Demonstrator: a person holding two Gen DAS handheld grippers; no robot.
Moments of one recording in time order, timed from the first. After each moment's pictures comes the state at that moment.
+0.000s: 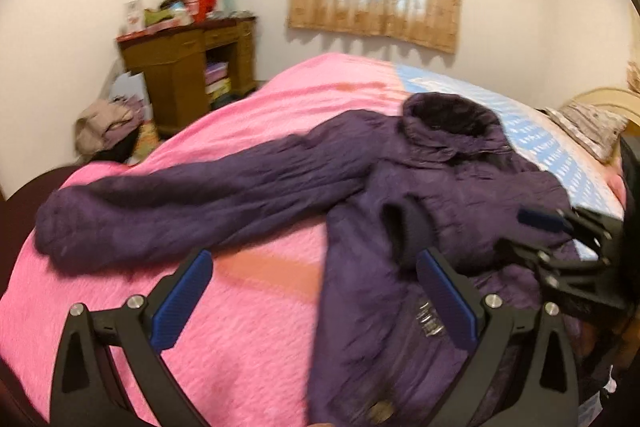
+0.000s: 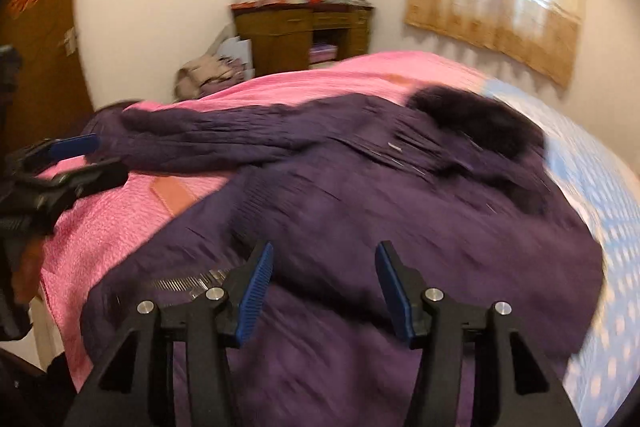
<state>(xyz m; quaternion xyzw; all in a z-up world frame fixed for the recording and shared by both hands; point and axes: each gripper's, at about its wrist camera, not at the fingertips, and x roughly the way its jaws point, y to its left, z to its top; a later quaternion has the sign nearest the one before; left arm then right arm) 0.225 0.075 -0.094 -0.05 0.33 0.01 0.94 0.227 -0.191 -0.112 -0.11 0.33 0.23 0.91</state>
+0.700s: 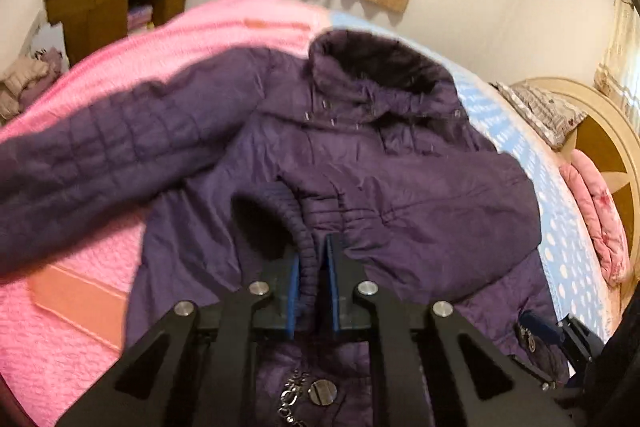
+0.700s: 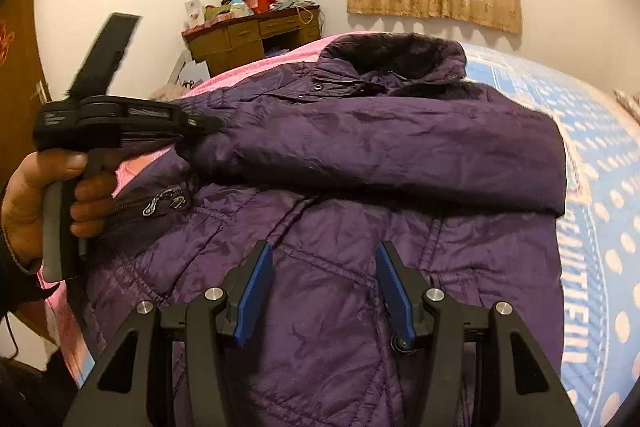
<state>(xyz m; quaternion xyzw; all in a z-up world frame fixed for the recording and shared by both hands) 0.302 0.008 -0.139 -0.11 0.40 -0.11 0.90 0.190 -0.270 -0.164 -0.02 0.34 0.19 0.92</state>
